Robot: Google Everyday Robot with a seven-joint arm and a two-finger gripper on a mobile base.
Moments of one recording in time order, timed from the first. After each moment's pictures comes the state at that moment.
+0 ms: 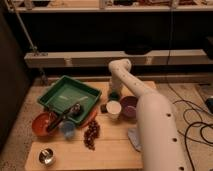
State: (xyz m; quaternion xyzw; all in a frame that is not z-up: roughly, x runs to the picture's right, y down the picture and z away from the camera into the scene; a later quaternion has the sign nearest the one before) arm 0.067 0.037 0.993 -0.23 -0.26 -0.58 0.74
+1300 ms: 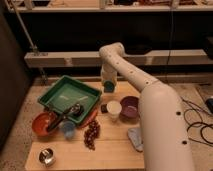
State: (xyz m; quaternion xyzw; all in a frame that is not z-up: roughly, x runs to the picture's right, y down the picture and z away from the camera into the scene) arm 0.014 -0.060 0.892 -0.17 -0.23 -0.65 0.71
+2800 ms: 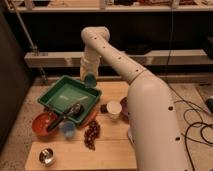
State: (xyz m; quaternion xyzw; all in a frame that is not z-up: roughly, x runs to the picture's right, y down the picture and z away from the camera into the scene) arm -0.100 -0.071 0.807 -0.10 -0.36 -0.72 0.58
